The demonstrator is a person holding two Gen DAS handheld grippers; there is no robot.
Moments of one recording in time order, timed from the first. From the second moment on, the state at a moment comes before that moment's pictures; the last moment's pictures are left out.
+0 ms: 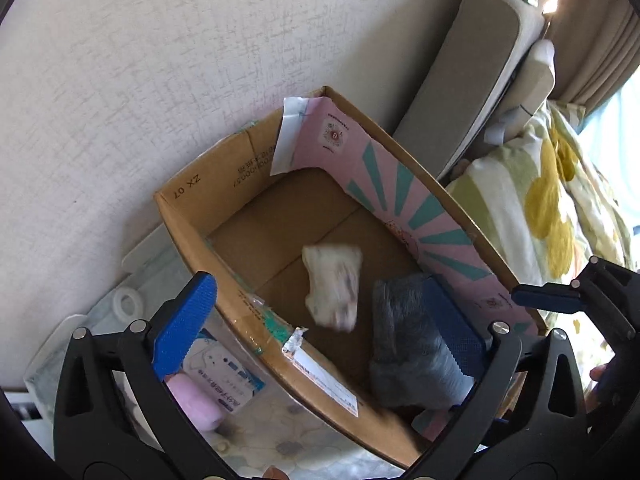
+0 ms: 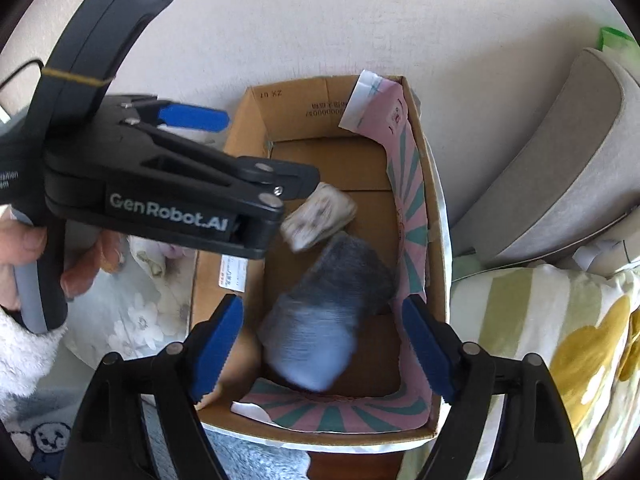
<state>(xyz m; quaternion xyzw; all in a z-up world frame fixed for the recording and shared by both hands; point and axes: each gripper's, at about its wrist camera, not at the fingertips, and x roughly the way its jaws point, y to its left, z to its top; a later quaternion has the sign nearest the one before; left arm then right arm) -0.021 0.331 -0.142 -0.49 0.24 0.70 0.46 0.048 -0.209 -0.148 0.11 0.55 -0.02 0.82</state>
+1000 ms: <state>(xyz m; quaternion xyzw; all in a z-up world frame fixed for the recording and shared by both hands) -0.056 0.145 -0.045 -0.45 0.12 0.78 0.42 0.066 -0.174 -0.094 0.12 0.51 -0.05 0.85</state>
